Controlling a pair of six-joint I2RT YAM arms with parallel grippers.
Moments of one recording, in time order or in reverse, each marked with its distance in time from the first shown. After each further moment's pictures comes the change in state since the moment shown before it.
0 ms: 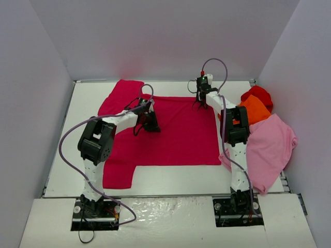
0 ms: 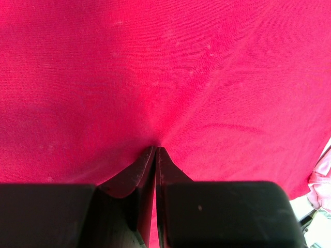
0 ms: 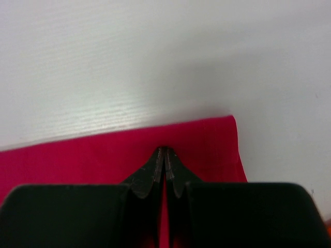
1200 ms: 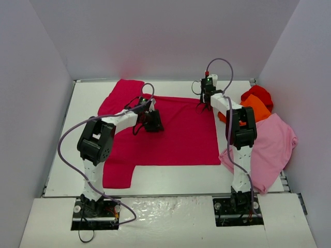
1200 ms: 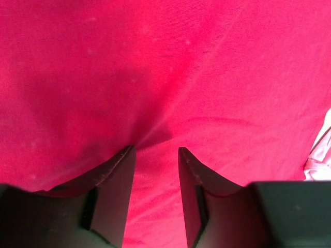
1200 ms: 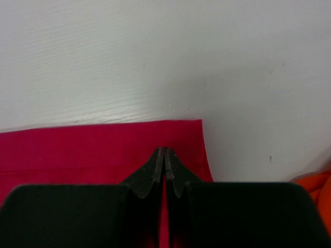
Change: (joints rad) left arm 0.001 -0.018 0.004 -0.029 0.035 0.029; right arm -0.017 -0.150 -0.197 0.085 0.012 -0.015
